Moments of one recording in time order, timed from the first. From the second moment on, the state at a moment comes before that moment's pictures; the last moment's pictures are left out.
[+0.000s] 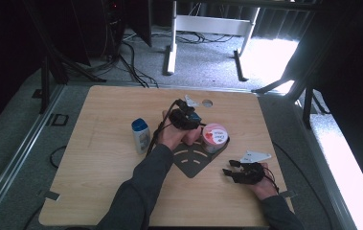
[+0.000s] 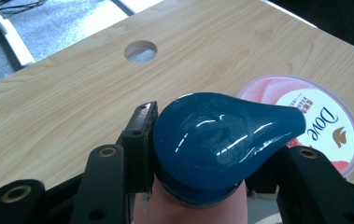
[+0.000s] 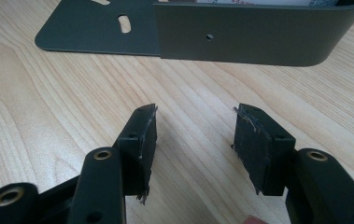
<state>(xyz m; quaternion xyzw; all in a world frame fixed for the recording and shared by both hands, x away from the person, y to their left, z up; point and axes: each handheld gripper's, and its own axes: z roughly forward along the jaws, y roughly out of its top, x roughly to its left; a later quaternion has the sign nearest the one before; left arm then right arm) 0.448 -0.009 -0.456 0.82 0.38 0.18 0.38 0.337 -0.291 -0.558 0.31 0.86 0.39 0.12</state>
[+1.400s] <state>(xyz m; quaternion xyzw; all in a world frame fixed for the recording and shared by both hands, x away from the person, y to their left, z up) 0.458 -0.020 -0.458 0.81 0.40 0.18 0.38 0.337 -0.291 -0.558 0.31 0.86 0.39 0.12</state>
